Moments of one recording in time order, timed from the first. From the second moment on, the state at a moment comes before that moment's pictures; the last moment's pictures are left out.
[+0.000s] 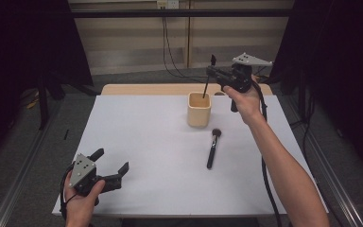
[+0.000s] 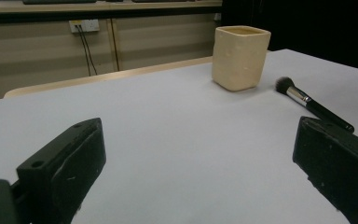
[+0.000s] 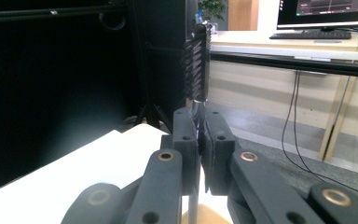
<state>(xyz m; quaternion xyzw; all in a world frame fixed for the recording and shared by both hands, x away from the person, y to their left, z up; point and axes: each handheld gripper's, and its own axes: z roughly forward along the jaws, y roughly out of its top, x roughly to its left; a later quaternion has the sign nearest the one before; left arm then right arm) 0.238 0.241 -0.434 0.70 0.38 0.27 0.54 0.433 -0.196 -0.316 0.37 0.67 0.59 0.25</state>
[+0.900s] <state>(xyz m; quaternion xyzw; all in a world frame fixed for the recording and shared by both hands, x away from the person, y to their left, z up) 0.238 0.248 -0.433 0.70 0.39 0.27 0.53 0.441 -0.196 -0.356 0.39 0.68 0.57 0.23</state>
